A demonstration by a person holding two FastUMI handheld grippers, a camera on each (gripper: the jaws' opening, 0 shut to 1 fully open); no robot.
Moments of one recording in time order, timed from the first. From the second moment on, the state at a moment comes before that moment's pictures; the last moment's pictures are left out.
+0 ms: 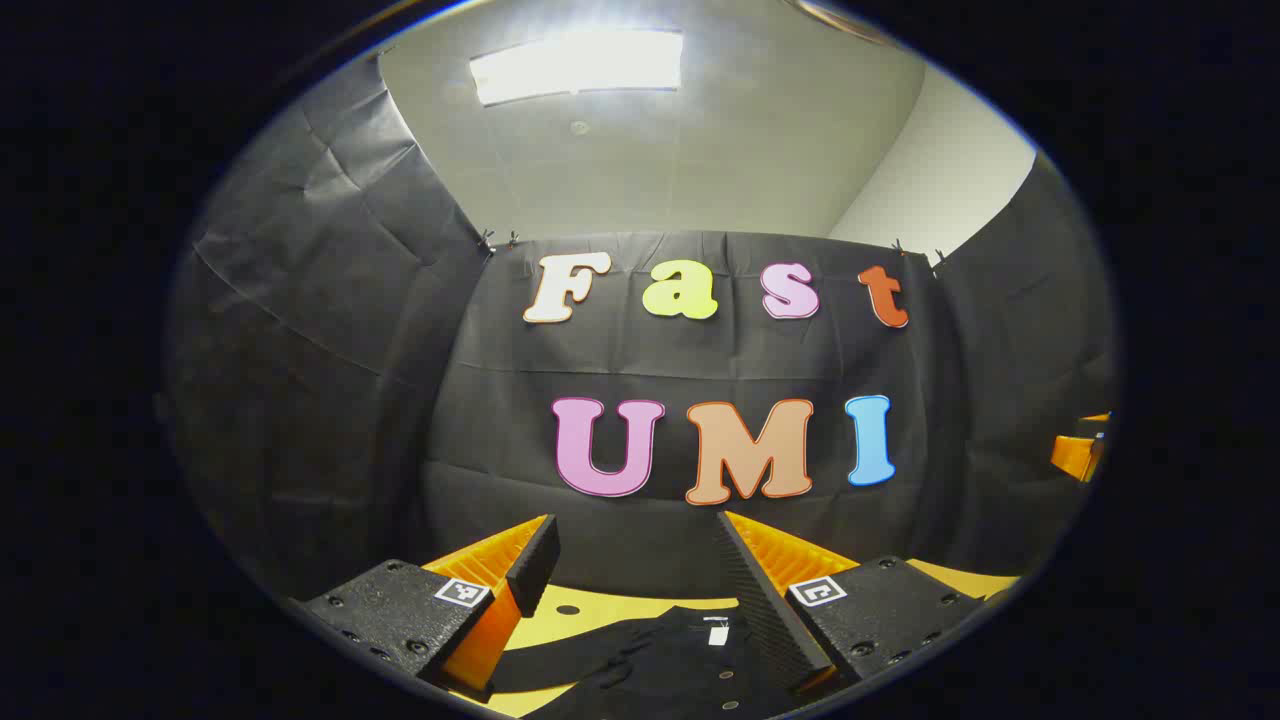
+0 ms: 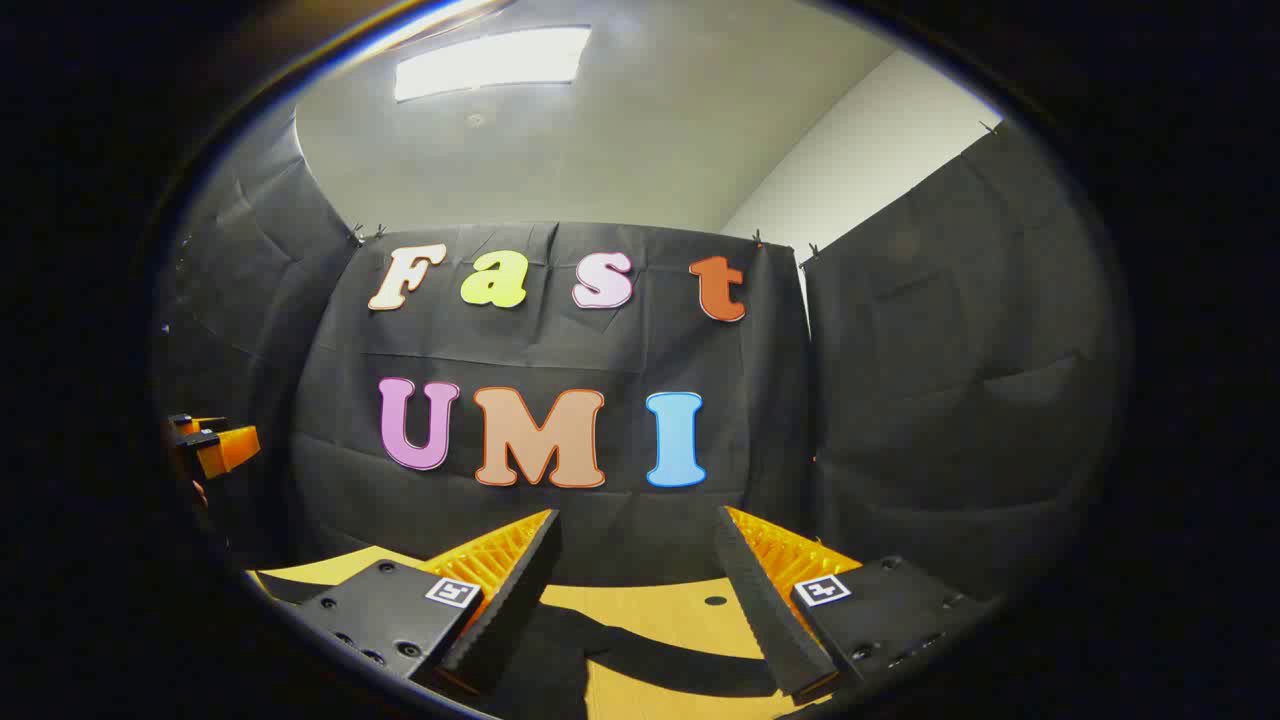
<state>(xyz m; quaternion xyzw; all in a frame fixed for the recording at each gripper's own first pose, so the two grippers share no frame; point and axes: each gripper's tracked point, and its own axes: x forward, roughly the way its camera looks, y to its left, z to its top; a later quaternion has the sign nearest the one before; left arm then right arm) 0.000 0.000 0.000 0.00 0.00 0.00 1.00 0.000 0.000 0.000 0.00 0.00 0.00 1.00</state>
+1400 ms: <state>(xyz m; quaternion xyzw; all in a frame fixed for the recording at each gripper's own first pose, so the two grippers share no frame) -0.002 0.040 -0.063 0.02 0.09 0.06 0.99 -0.004 0.004 -0.038 0.01 0.07 0.00 1.00</state>
